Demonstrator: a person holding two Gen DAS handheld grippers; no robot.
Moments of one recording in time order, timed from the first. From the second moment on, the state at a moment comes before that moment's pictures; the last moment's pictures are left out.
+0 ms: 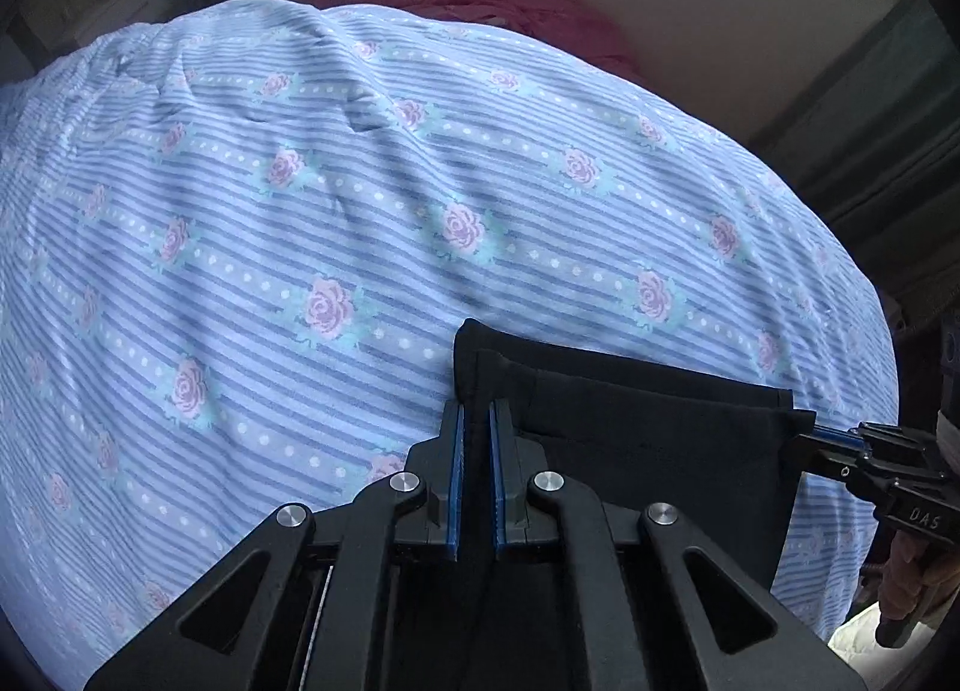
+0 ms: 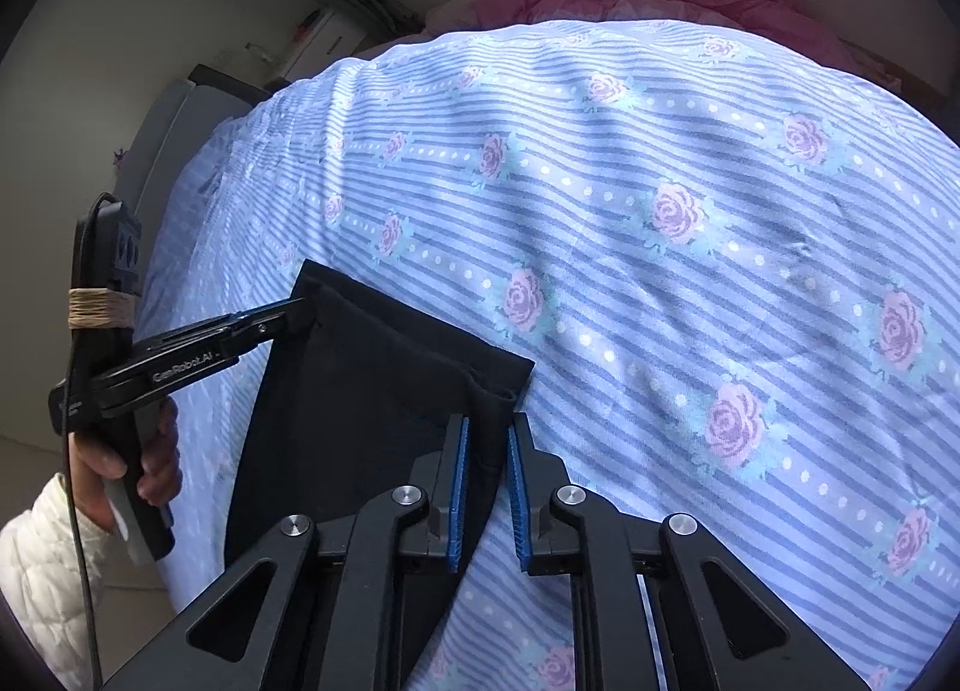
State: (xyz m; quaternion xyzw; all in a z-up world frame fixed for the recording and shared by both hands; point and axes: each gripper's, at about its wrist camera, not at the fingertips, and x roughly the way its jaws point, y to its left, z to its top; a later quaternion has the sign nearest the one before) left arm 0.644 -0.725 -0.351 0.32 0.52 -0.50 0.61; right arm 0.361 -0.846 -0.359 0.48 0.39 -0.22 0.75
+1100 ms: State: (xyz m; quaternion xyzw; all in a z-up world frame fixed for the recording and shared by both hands) left arm 0.628 -0.761 -0.332 0.37 0.47 -0.52 0.61; right arm 0.362 -0.849 -0.355 0.46 0.39 -0.24 0.76
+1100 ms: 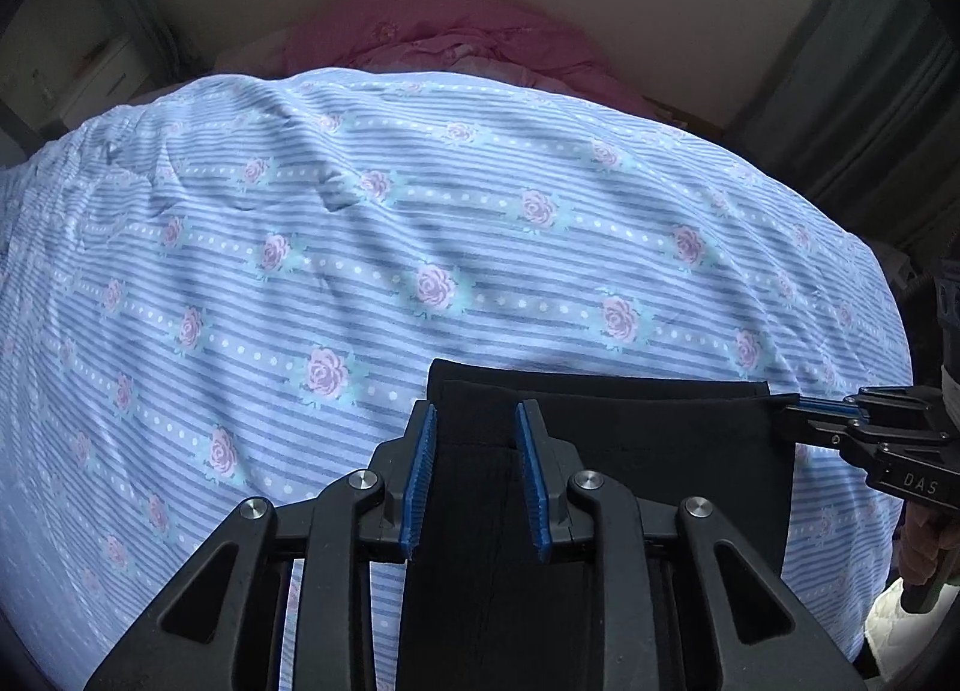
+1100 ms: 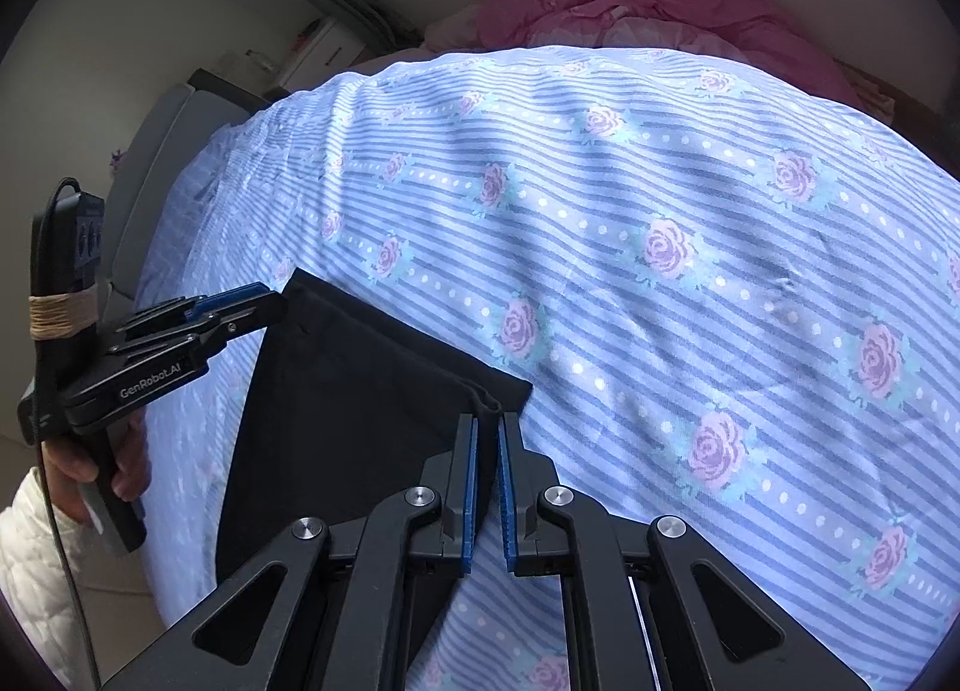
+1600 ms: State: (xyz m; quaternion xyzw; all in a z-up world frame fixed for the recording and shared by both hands) left arm 0.627 -0.767 -0.334 0.37 0.46 -0.53 0.62; right arm 0.360 -0.851 -0.362 0.47 0.39 -0.23 0.75
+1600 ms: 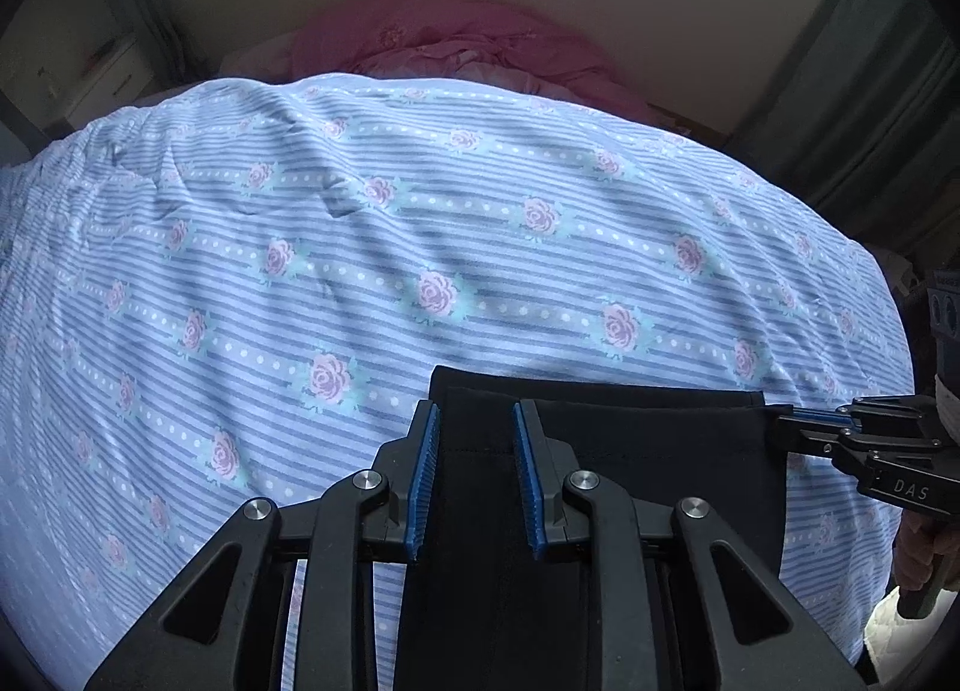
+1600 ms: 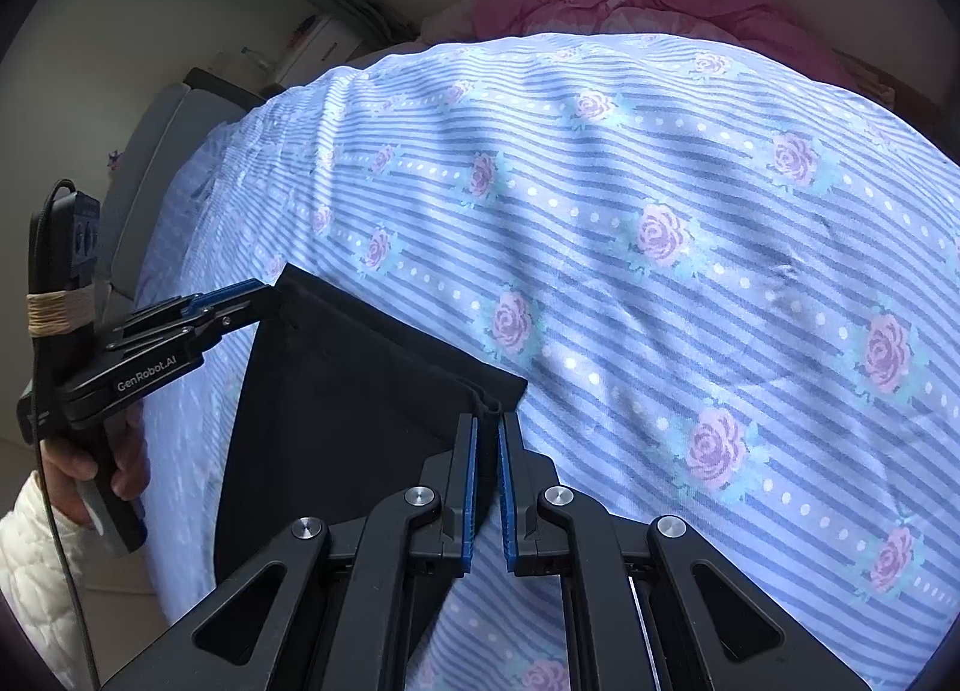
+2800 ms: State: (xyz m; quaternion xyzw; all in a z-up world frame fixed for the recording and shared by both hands) left arm 0.645 -0.744 -0.365 0.29 0.57 -0.51 0.57; right arm 0.359 -0.853 -0.364 0.48 0.39 -0.23 0.75
